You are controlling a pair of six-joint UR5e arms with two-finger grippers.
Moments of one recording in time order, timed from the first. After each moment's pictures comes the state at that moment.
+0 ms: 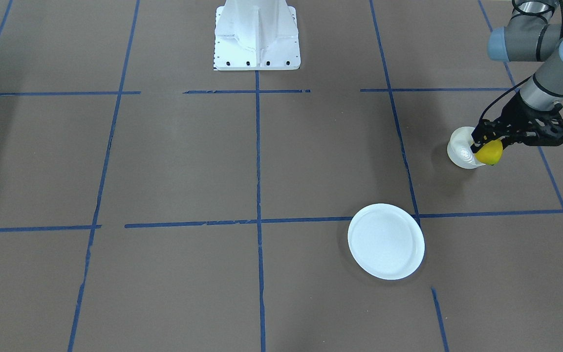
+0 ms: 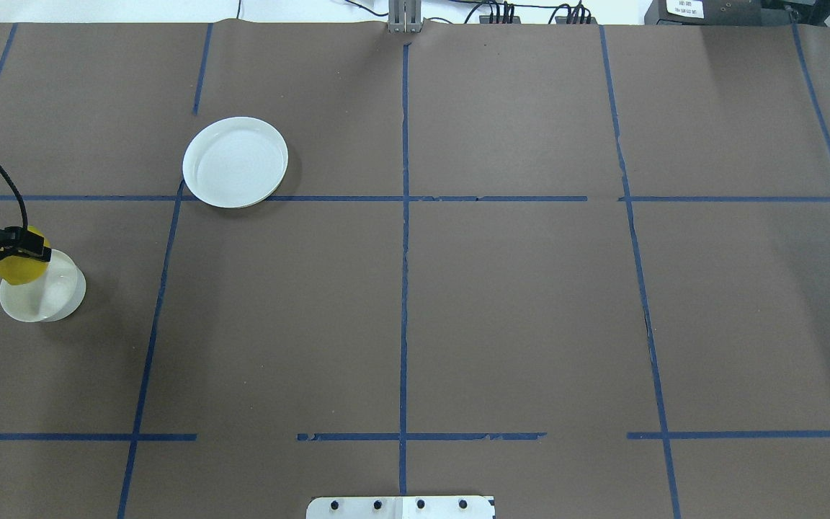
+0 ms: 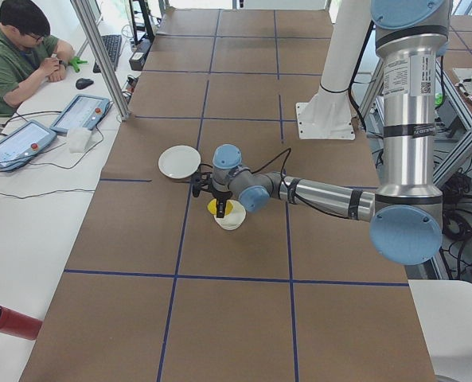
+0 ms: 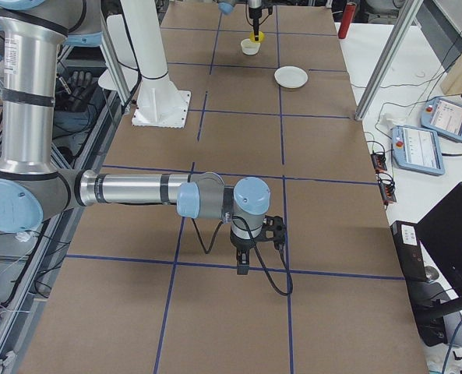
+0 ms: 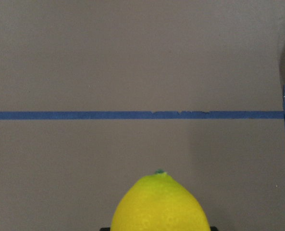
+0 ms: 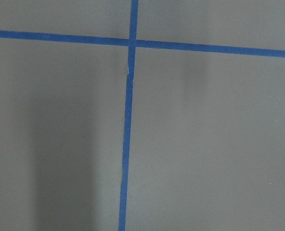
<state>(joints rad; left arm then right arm) -0.96 -1.48 -1.74 -2.19 -2.15 -0.90 1.54 -1.71 1.75 -1.64 2.28 -0.05</state>
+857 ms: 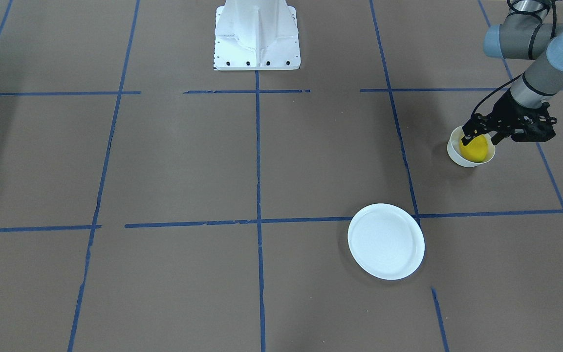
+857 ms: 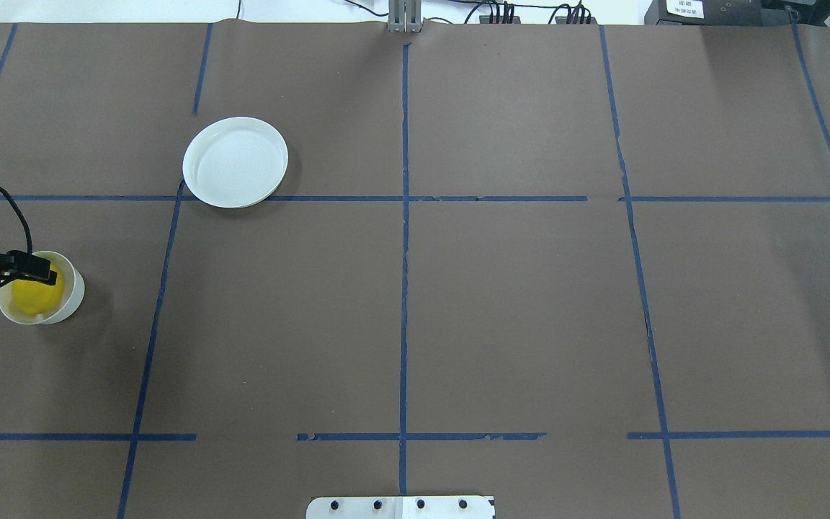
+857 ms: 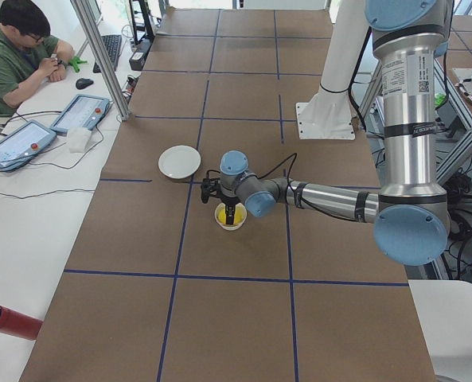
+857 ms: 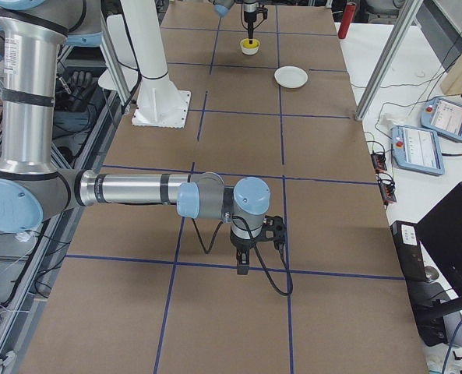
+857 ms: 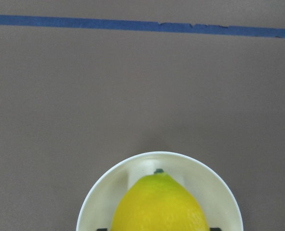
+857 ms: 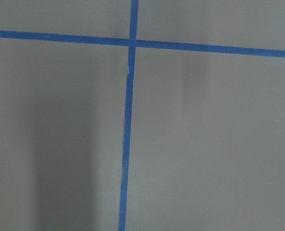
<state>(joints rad) -0.93 -1.45 -1.74 -2.21 -2.15 -0.91 1.54 -1.71 1.75 -1.64 2.28 -0.05</state>
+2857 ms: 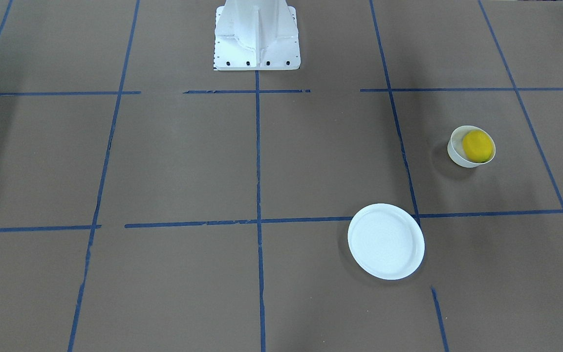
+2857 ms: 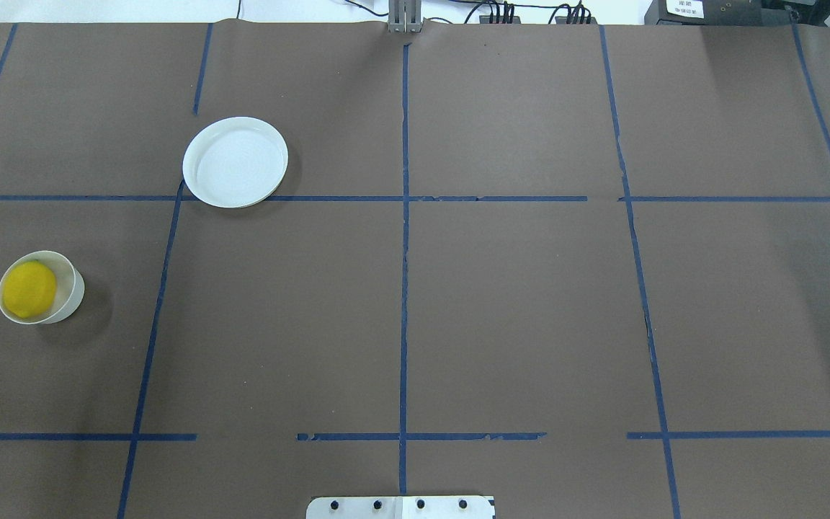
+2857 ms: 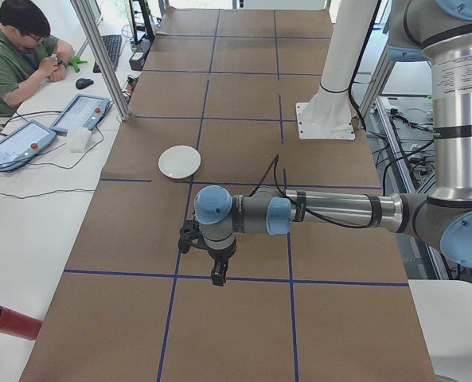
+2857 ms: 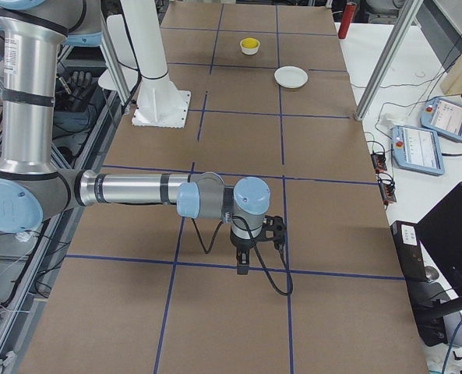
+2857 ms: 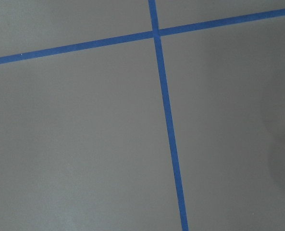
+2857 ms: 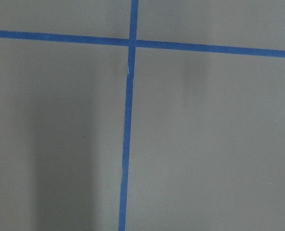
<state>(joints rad) -1.53 -1.43 -1.75 -1.52 -2.32 0.14 1.54 -1.71 1.75 -1.64 2.28 -0.05</state>
